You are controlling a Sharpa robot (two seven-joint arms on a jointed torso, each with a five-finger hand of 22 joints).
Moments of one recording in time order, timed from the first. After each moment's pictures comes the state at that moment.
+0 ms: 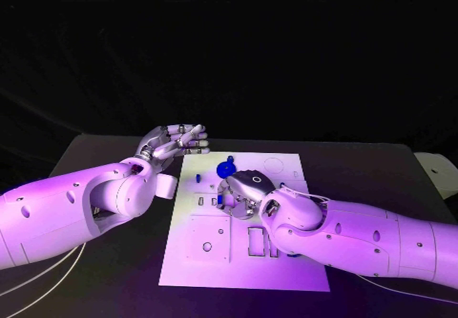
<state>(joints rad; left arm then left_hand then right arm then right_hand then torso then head) 1.22 -0.89 -0.03 1.58 -0.01 -0.34 0.43 1.49 -0.02 0.04 0.28 0.15 0.82 0.21 0.24 0.16 0.96 0.19 0.07 0.07 0.91 0.15 0.28 0.23 0.17 0.90 0.25 0.31 0.07 1.14 -0.55 -0.14 1.53 -1.70 -0.45 -0.31 1.24 -0.19 0.47 0.20 0.17 0.97 0.12 0.24 0.51 1.46 0.03 1.45 1.31 1.47 -0.04 1.57 1.31 0.01 1.47 0.07 1.57 1.31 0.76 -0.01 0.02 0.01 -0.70</state>
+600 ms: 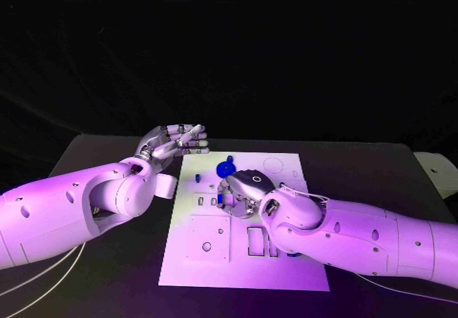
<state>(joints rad) 1.22 -0.89 -0.03 1.58 -0.01 -0.34 0.43 1.49 -0.02 0.04 0.28 0.15 0.82 0.21 0.24 0.16 0.96 0.19 0.07 0.07 0.91 0.15 0.28 0.23 0.17 0.90 0.25 0.31 0.07 1.14 -0.55 -0.14 1.53 -1.70 -0.45 -0.31 1.23 -0.20 0.46 0.20 0.16 0.95 0.13 0.23 0.49 1.47 0.04 1.43 1.31 1.47 -0.03 1.57 1.31 0.01 1.47 0.08 1.57 1.31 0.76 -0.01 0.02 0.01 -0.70</state>
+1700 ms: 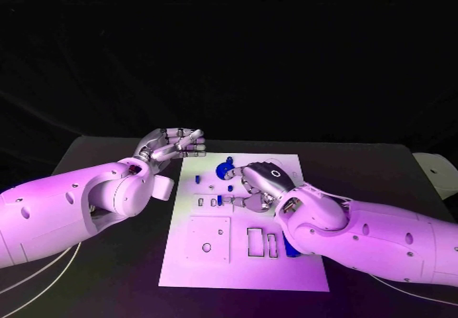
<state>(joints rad) 1.22 -0.90 -0.03 1.55 -0.10 -0.32 0.35 1.47 -0.04 0.00 0.28 0.15 0.82 0.21 0.24 0.16 0.99 0.19 0.08 0.07 0.94 0.15 0.26 0.24 0.17 0.88 0.26 0.28 0.07 1.16 -0.69 -0.12 1.65 -1.67 -0.61 -0.23 1.33 -0.15 0.15 0.29 0.15 0.84 0.18 0.13 0.40 1.43 0.09 1.37 1.31 1.46 0.01 1.56 1.31 0.01 1.47 0.12 1.57 1.31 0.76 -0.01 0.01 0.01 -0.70</state>
